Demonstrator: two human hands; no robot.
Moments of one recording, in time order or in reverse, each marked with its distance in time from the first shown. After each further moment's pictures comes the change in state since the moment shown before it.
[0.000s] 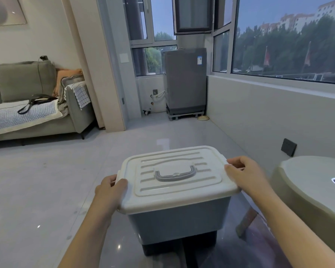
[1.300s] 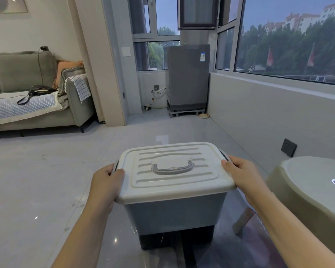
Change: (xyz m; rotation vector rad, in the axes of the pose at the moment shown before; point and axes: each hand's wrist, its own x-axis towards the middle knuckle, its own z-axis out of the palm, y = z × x) left_hand 0.006 0.003 0.002 -0.149 0.148 0.071; right_hand -0.007 -0.003 0.012 0.184 -0.132 0.024
